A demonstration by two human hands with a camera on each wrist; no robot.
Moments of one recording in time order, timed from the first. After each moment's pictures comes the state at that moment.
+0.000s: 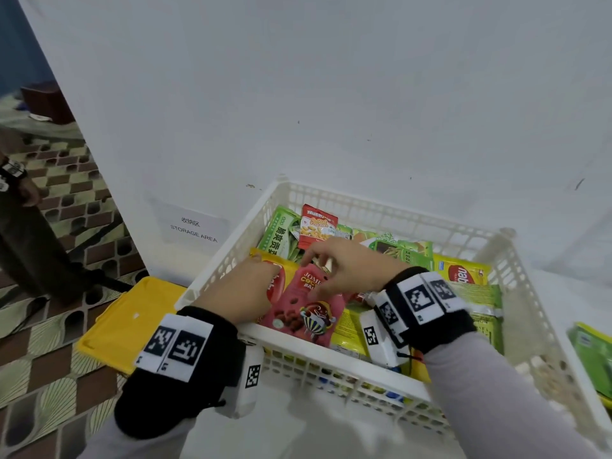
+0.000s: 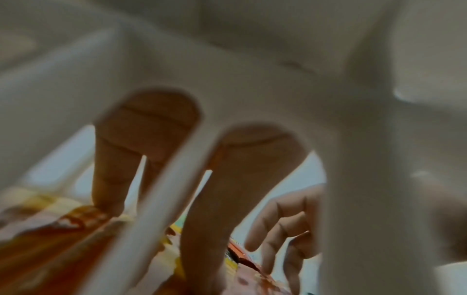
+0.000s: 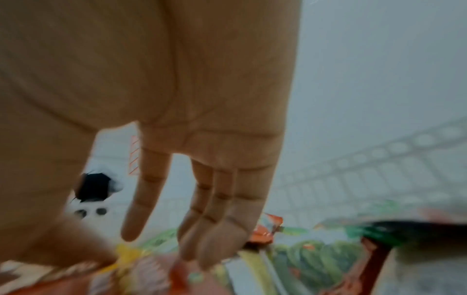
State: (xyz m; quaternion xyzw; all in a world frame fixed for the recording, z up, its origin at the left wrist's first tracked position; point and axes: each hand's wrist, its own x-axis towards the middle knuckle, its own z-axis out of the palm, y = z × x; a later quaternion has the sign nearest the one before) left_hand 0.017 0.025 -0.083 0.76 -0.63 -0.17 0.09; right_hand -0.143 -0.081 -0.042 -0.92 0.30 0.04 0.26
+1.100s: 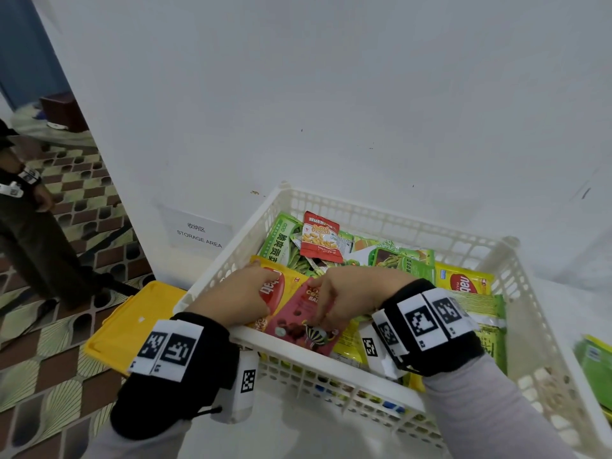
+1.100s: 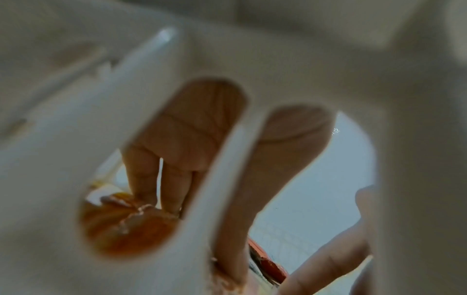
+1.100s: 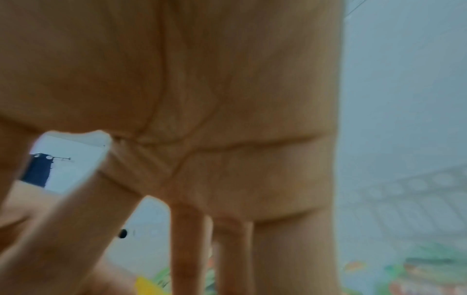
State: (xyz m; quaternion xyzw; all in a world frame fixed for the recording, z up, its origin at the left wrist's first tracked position) left_hand 0.016 0.027 -0.074 0.78 -0.57 -0.24 0.09; right_hand -0.145 -0.068 -0.035 -0.91 0.24 0.21 0.26
